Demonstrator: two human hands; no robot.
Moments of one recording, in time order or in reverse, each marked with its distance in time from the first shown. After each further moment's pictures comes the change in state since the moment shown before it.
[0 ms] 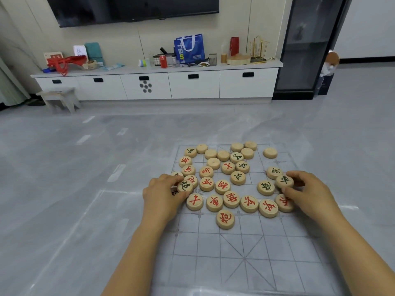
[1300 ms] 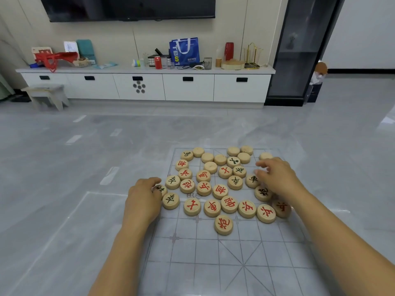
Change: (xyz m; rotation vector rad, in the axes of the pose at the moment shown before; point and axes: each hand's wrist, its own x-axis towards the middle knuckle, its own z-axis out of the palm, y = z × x) left_hand 0.012 -0.024 -0.012 -0.093 -0.005 -0.158; right_hand 0.047 -0.038 0.028 -0.285 -0.113 -0.139
